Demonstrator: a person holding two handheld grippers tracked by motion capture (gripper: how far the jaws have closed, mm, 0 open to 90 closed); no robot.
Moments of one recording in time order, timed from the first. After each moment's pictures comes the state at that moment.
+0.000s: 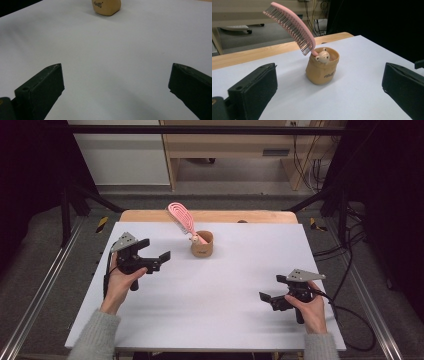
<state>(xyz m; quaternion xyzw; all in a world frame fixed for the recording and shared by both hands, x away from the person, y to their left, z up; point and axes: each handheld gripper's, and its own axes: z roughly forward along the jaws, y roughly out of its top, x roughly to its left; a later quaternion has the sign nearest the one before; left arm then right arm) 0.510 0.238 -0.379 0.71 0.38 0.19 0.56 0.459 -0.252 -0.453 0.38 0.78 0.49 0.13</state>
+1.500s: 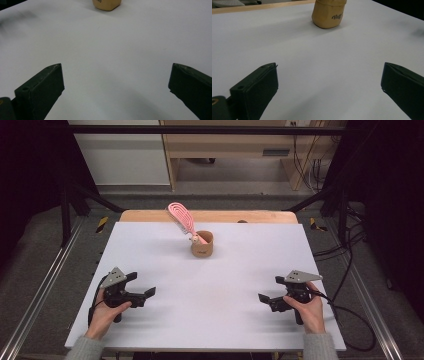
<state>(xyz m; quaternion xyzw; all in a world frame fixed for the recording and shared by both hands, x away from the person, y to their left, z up) 0.464 0.285 -0.459 0.76 0.38 0.18 0.50 0.459 -0.249 -0.458 0.38 0.78 0.48 0.13</state>
